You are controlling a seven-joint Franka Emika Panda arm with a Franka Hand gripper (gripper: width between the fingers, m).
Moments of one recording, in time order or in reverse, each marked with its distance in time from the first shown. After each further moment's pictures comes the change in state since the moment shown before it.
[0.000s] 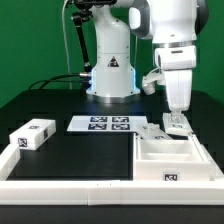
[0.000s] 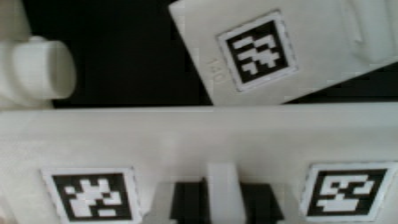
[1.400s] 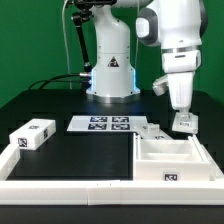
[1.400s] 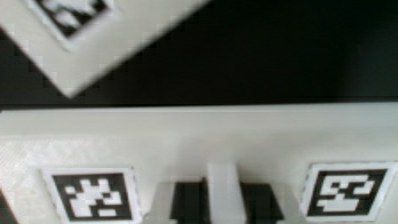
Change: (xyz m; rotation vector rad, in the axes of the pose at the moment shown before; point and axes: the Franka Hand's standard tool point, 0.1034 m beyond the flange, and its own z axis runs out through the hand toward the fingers) arm 0.009 -0.050 0.006 0.009 0.008 0.110
